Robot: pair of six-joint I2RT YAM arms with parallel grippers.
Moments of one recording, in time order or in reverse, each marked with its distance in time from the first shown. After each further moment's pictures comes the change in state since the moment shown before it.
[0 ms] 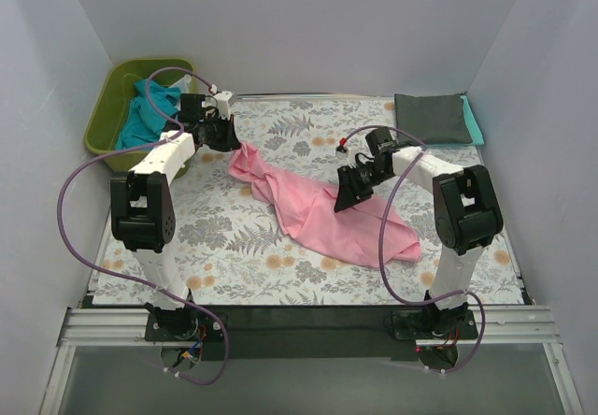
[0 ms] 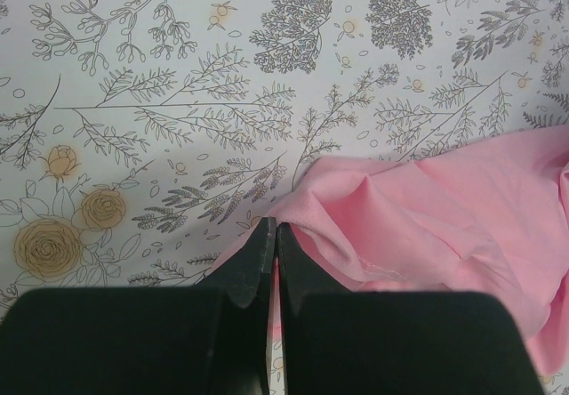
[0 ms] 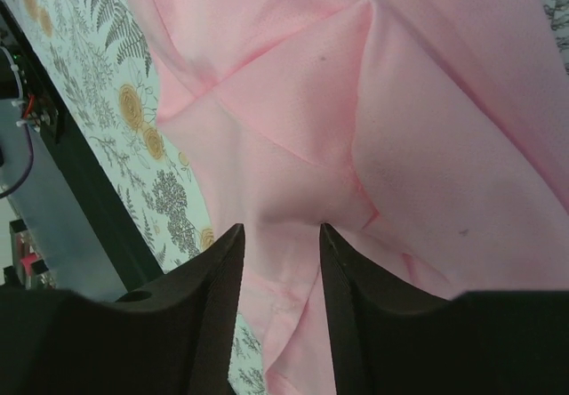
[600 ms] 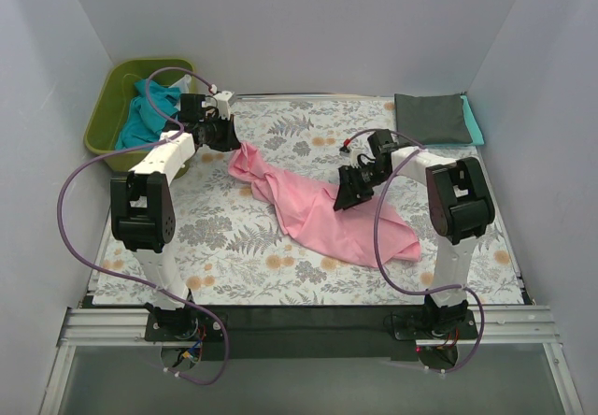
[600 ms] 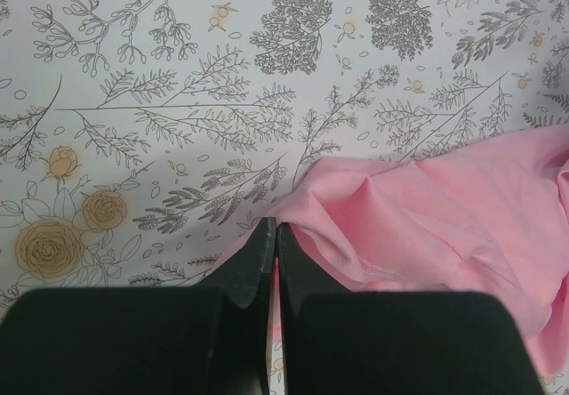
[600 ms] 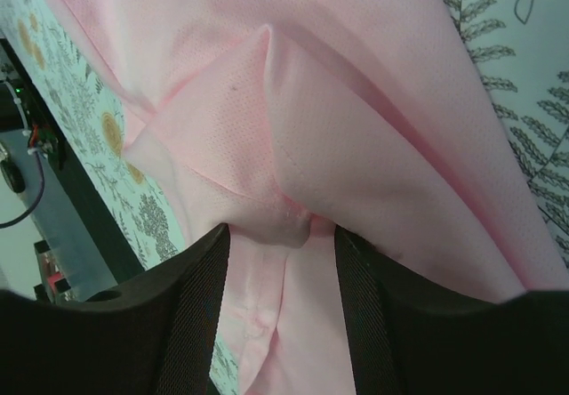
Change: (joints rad) left arm 0.000 0.000 0.000 0.003 0.000 0.001; right arm -0.035 0.097 0.012 0.063 -0.006 0.055
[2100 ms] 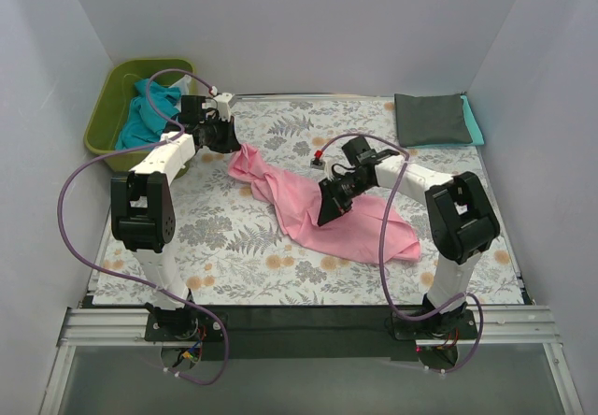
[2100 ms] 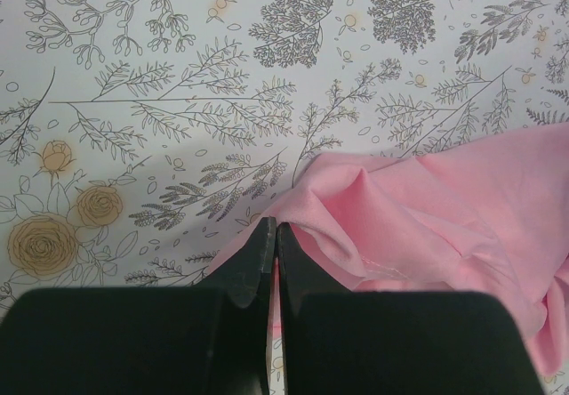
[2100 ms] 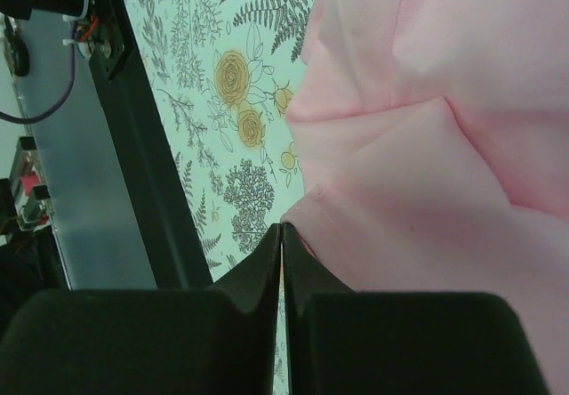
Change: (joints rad) left arm 0.000 0.000 -0.015 0.006 0.000 -0.001; right arm 0.186 -0.143 -0.052 -0.029 -0.121 -0.104
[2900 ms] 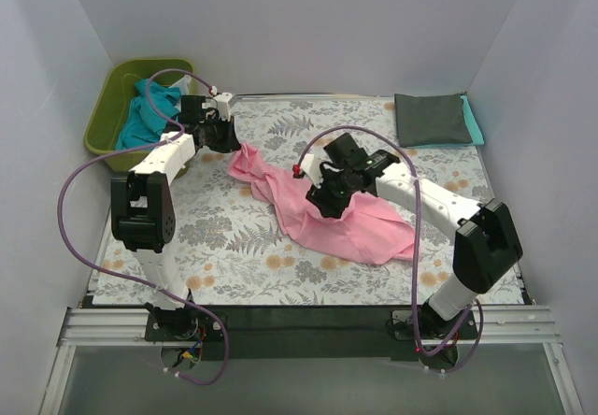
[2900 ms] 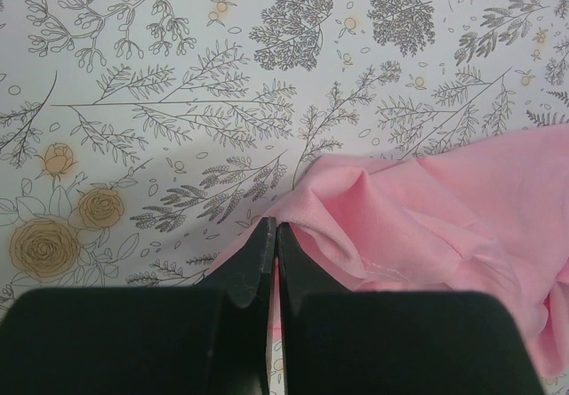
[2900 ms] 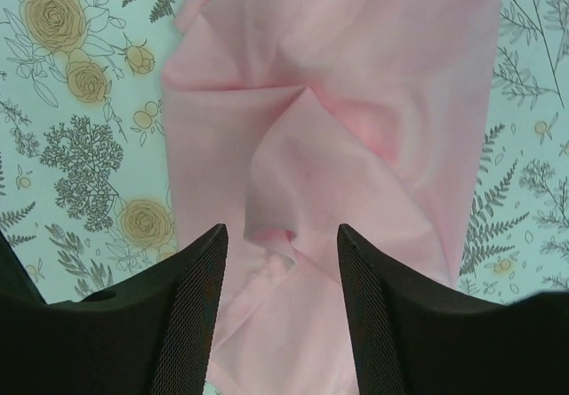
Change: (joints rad) left arm 0.000 0.000 0.000 0.006 0.000 0.000; right arm 0.180 -0.249 0.050 -0.096 0.599 -0.289
